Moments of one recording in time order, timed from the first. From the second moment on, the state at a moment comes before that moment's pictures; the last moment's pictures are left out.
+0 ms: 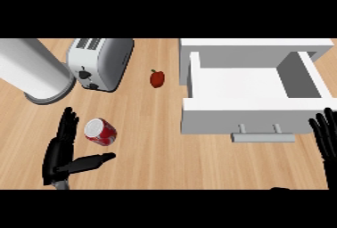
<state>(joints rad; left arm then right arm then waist) 0.06 0.06 0.11 -1.41 -0.04 0.11 -0.21 0.24 -0.04 -0.19 -2.04 -0.02 0.18 0.02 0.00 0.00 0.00</state>
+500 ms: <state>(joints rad) 0.04 0.08 0.15 -1.27 -0.01 0.07 -0.31 0.25 -0.03 -0.21 -2.07 -0.03 0.18 0.04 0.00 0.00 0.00</state>
